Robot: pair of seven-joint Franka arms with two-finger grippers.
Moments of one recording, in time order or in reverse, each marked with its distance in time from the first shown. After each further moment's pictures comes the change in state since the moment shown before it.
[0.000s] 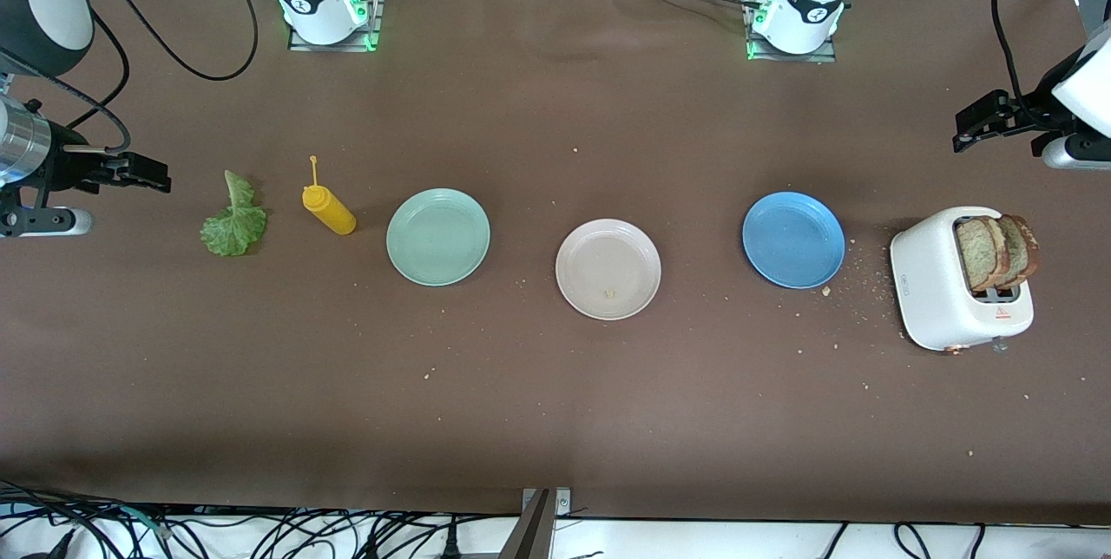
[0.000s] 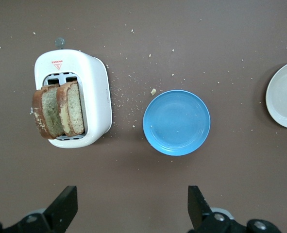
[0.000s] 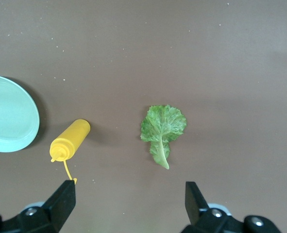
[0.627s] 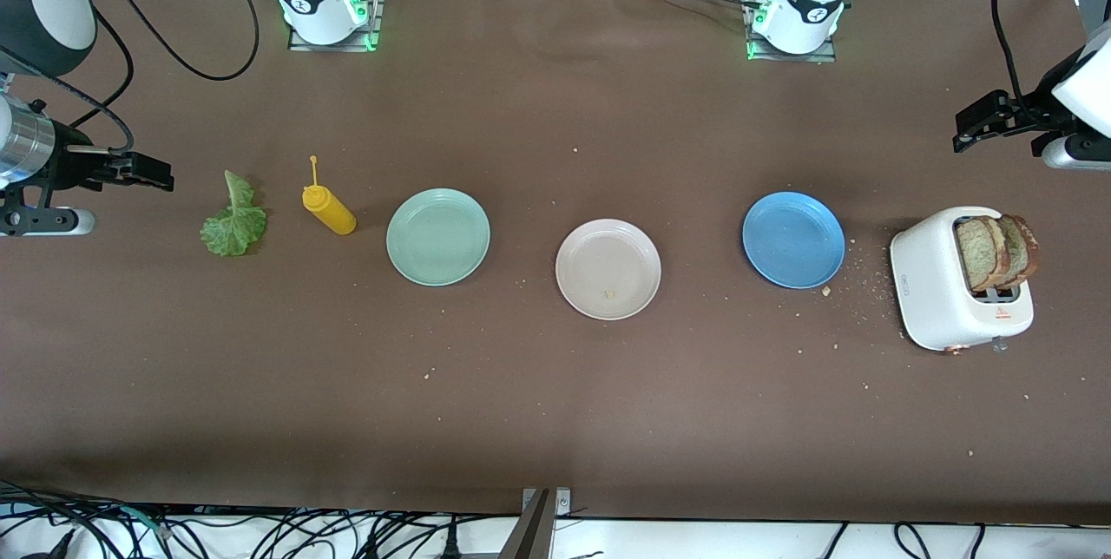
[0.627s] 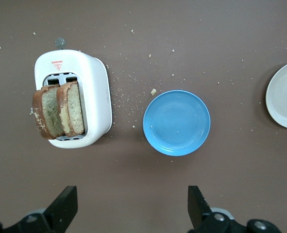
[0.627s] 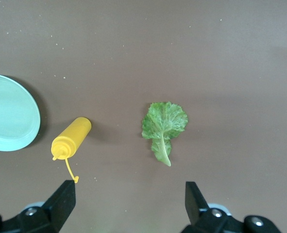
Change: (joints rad) left arm 0.000 0.000 0.000 0.000 0.000 0.001 0.000; right arm 0.000 0.000 0.006 -0.001 0.000 -0.017 0.009
